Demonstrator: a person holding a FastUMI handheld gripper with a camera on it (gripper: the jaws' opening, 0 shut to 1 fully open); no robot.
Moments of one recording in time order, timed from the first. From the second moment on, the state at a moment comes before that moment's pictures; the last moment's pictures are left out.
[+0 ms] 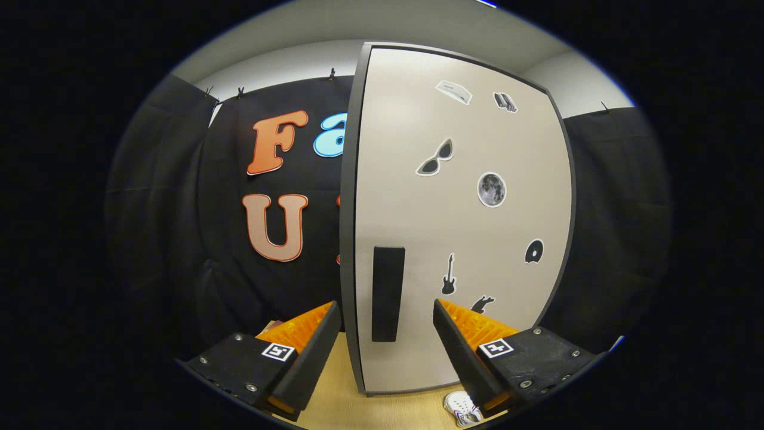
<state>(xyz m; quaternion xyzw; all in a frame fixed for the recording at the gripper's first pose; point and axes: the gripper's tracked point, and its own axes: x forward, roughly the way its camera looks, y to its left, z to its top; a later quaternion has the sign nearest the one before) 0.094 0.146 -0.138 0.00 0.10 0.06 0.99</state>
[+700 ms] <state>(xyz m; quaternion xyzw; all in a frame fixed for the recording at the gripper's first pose) 0.141 0.155 -0.165 0.00 0.11 0.06 0.99</state>
